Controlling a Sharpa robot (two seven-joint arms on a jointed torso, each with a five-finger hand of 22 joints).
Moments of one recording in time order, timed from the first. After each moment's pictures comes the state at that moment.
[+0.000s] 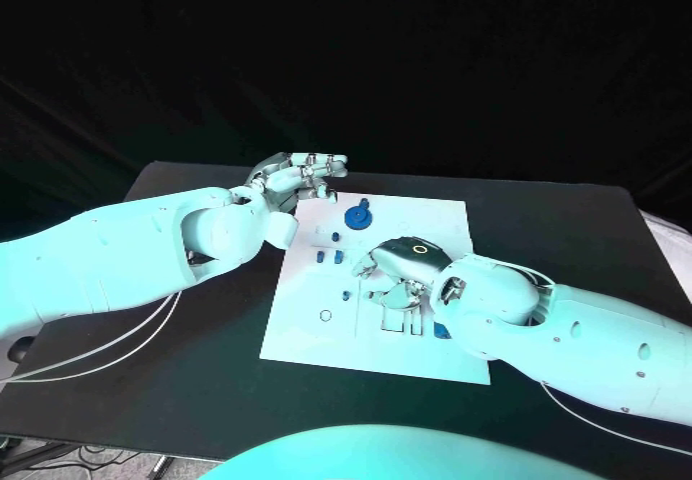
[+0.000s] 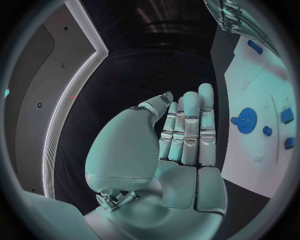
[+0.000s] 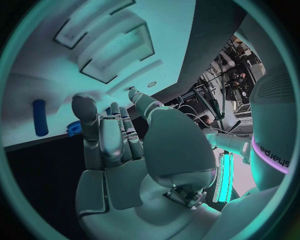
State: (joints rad) left arm 1.18 -0.87 -0.01 1.50 0.08 -0.22 0.30; left_hand 1.37 -0.13 0.44 0.00 0.12 1.04 0.17 0.11 0.07 1.08 0.10 0.31 0.11 1.17 0.02 0.96 0.52 0.17 1.15 0.12 0.55 0.89; right arm 1.04 -0.63 -0.03 1.62 -1.74 -0.24 -0.15; right_hand 1.29 -0.11 0.39 -0.08 0.12 0.98 0.16 0.07 0.07 0.98 0.11 0.13 0.07 1.47 0.01 1.24 1.12 0.15 1.24 0.11 1.07 0.67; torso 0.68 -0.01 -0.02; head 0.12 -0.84
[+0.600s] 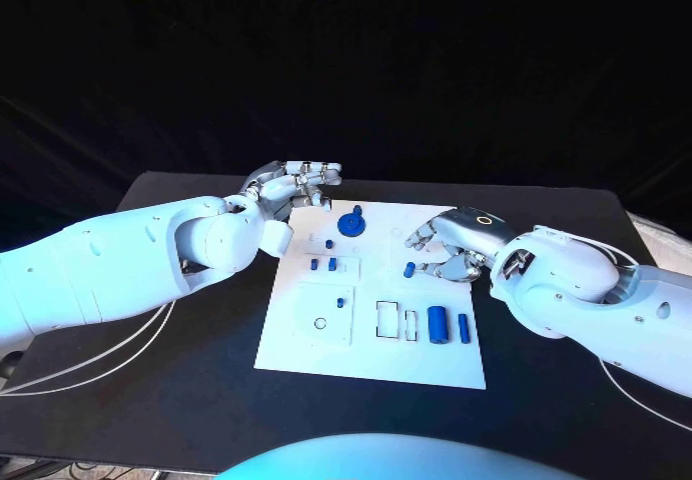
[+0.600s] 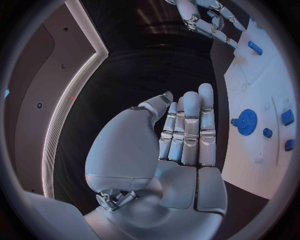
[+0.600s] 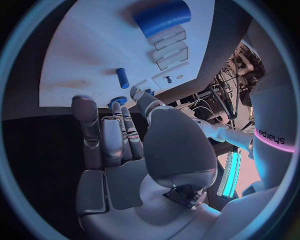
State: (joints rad) left arm 1.18 -0.87 -0.01 1.50 0.08 -0.22 0.30; left_hand 1.37 -0.13 0.44 0.00 0.12 1.04 0.17 0.11 0.07 1.08 0.10 0.31 0.11 1.17 0.02 0.96 0.52 0.17 1.15 0.12 0.55 0.89; right arm 1.13 -0.82 -0.01 1.65 -1.72 -0.24 -0.16; right_hand 1.30 -0.12 0.35 -0.09 0.11 0.98 0.13 0.07 0.07 0.96 0.09 0.17 0.06 1.47 0.00 1.24 1.12 0.15 1.25 0.10 1.08 0.68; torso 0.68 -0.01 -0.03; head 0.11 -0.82
